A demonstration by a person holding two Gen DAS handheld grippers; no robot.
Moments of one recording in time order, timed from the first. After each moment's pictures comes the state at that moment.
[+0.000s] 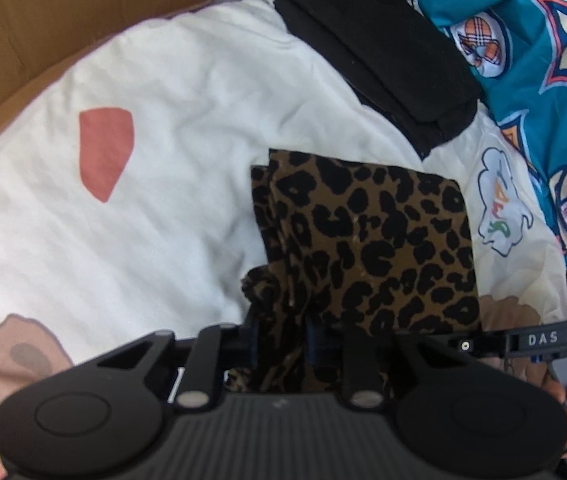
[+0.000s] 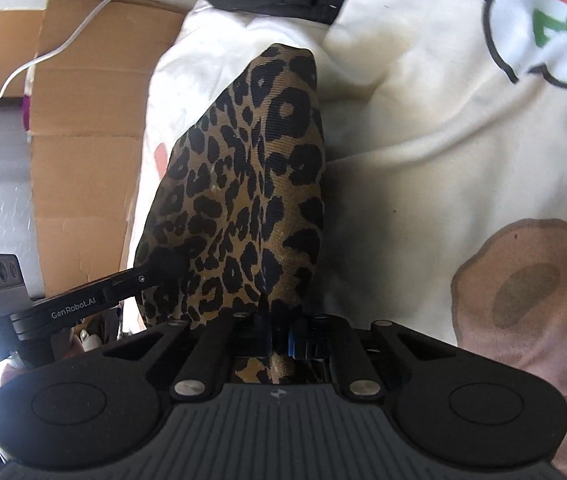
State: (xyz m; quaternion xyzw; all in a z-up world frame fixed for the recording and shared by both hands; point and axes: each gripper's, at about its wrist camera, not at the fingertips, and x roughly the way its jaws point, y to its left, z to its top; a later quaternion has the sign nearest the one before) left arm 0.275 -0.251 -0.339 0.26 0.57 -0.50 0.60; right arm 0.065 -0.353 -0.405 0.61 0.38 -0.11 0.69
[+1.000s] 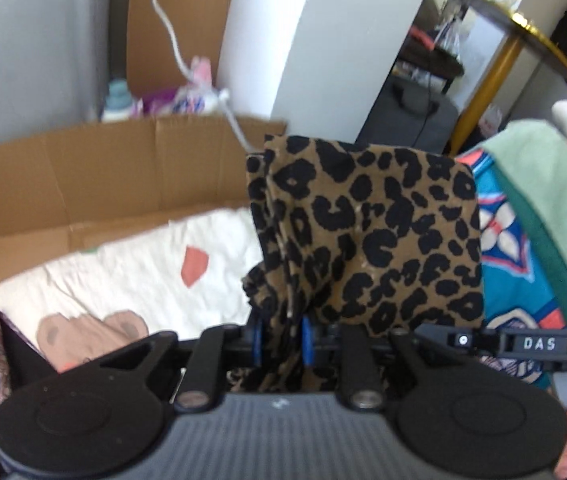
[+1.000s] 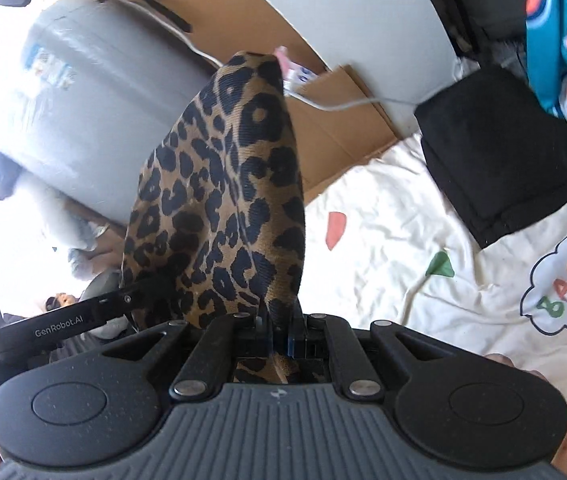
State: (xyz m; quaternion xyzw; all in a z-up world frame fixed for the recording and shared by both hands) left arm 0.186 -0.132 -0.050 0.10 0.44 -0.43 0.78; right arm 0.038 -0.336 -0.085 0.39 0.36 -0.03 0.85
